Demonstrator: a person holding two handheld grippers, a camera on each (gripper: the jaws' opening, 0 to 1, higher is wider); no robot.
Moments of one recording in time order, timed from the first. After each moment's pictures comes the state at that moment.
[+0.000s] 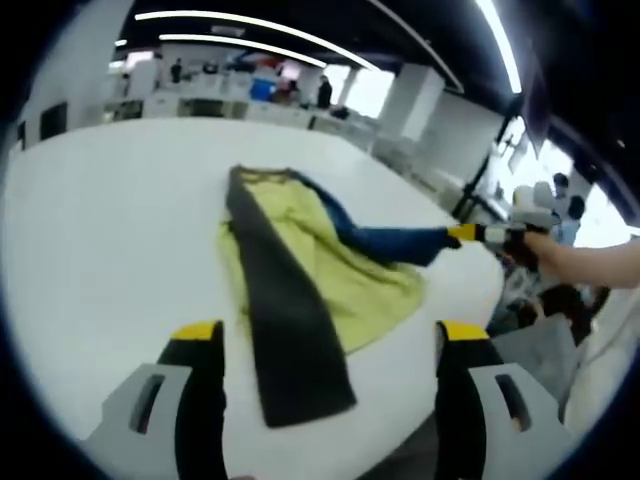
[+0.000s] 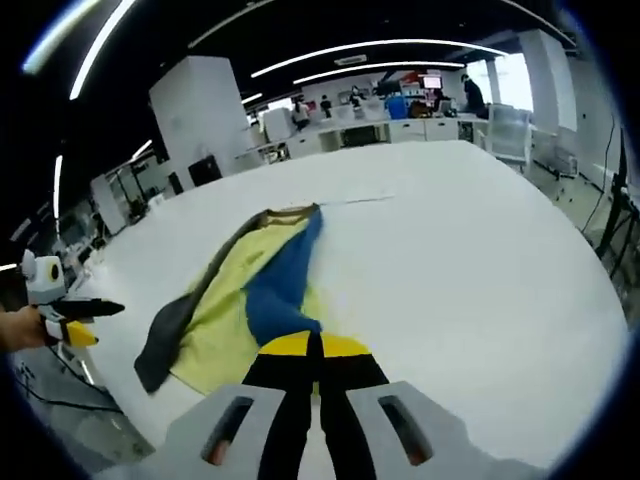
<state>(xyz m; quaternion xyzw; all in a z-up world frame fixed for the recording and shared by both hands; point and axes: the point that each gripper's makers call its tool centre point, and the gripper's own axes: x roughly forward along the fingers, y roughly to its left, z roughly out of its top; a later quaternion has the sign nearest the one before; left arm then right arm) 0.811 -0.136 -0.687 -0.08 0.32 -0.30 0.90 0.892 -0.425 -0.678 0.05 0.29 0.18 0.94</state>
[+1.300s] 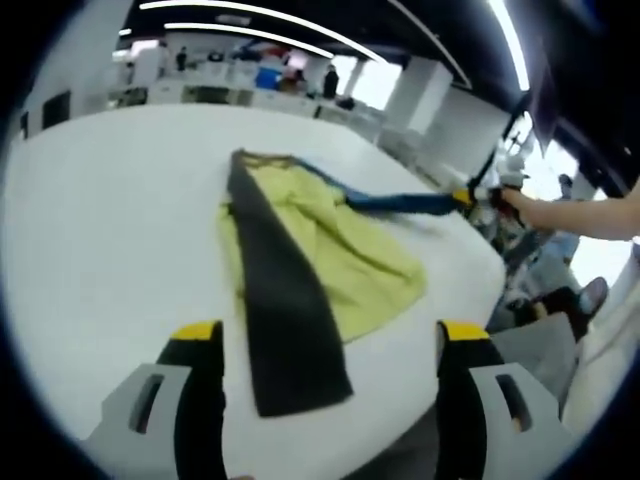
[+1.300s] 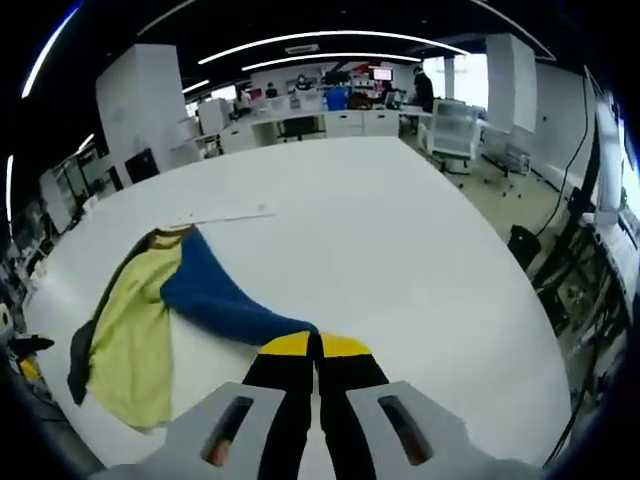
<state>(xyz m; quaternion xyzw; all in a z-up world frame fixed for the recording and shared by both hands) 0.806 -0.137 -0.700 -0.09 0.34 -0.29 0.89 0.977 -0.580 -0.674 0.01 0.33 0.07 0.94</state>
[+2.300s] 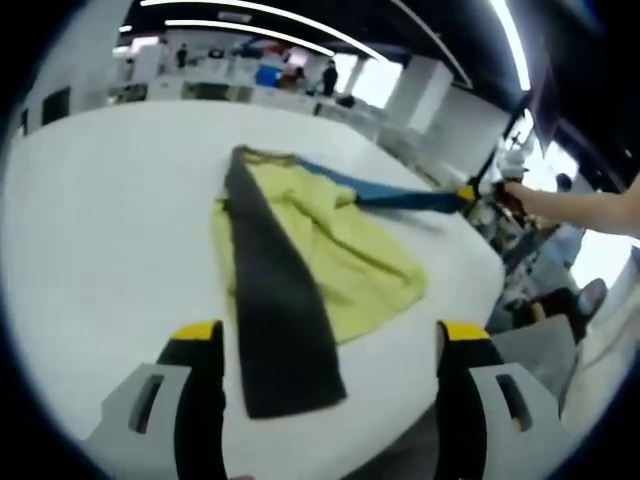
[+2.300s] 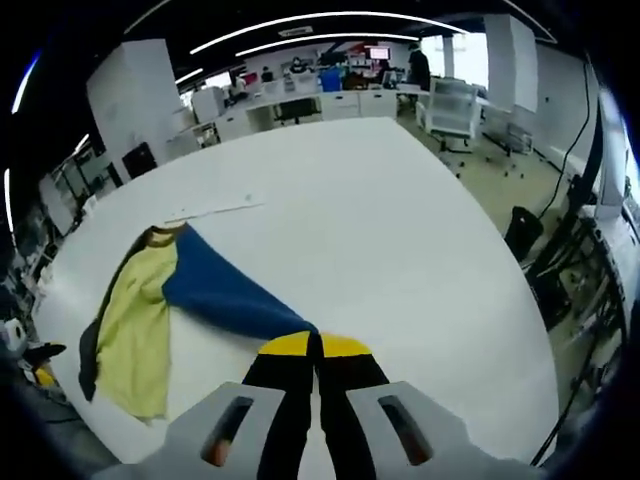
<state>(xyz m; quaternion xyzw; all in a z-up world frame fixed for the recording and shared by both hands) 0.806 -0.145 -0.703 -0.09 0.35 -0.29 0.89 0.982 -0.618 -0.674 0.03 0.38 0.08 0.92</state>
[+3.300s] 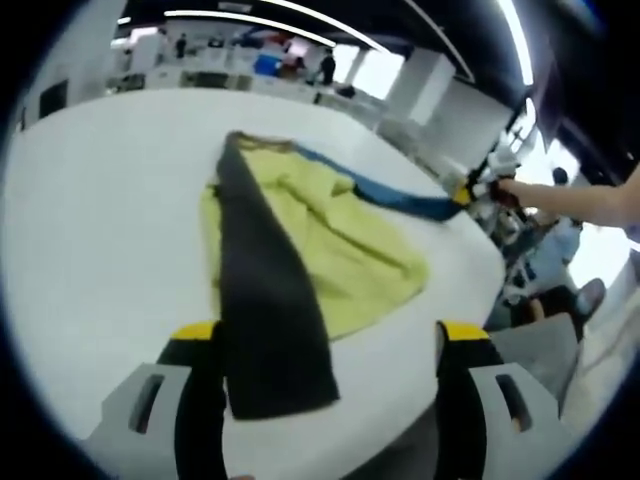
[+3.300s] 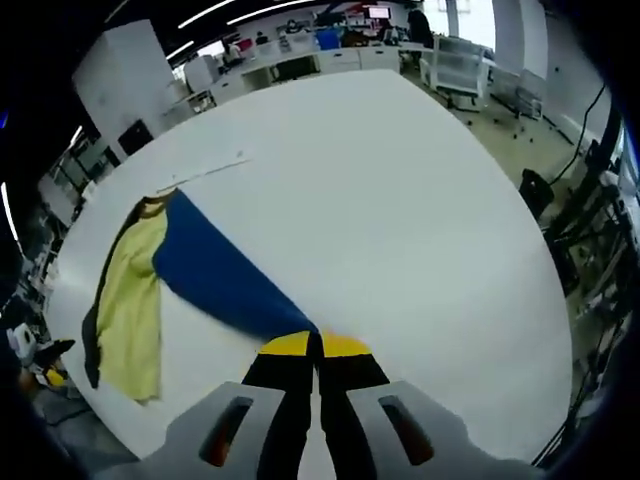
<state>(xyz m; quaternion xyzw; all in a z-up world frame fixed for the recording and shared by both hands) 0.807 -0.157 -0.717 -0.09 0.37 -0.29 0.88 0.973 -0.618 -0.721 0.05 0.47 0.09 0.88</state>
